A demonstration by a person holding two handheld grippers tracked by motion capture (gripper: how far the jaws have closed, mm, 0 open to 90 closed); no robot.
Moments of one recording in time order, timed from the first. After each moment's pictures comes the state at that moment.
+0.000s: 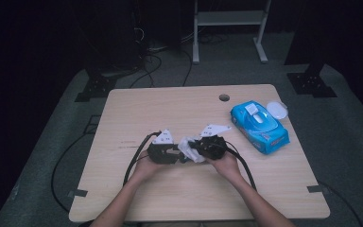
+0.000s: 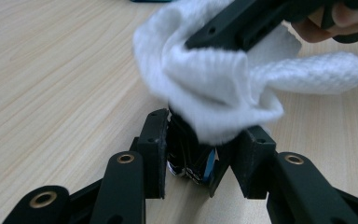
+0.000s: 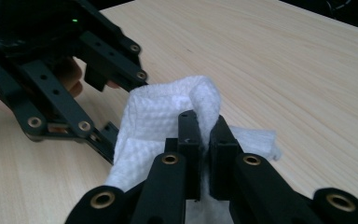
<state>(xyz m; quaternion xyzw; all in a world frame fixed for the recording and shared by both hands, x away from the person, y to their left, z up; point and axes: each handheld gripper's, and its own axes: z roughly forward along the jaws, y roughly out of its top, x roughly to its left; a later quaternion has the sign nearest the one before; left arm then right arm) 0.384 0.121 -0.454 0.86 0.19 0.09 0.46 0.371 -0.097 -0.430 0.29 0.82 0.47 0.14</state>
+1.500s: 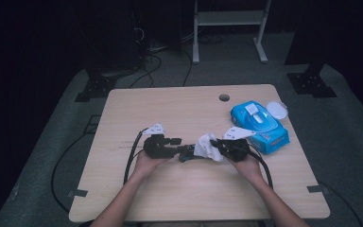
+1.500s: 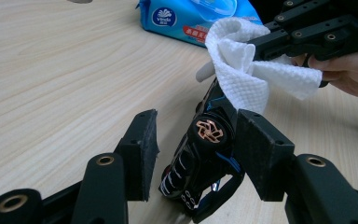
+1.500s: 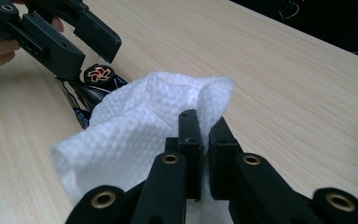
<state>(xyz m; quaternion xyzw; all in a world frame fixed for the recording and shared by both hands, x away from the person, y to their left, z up) 0.394 0.134 -0.448 0.80 0.27 0.02 0.53 0.362 -0.164 -0.435 0.30 0.81 0.45 0.21</state>
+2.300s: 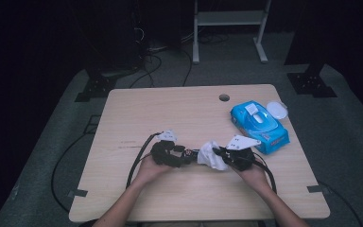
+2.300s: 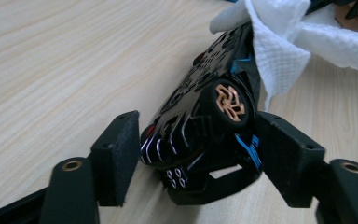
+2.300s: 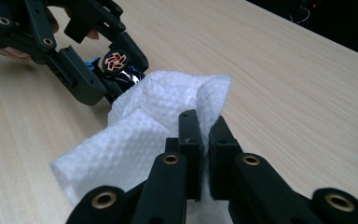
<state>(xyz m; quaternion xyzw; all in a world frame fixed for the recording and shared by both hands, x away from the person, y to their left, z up) 0.384 0.108 -0.459 0.86 0.25 0.01 0.45 0.333 -0.173 -0.437 0.28 0.82 0.46 0.20</state>
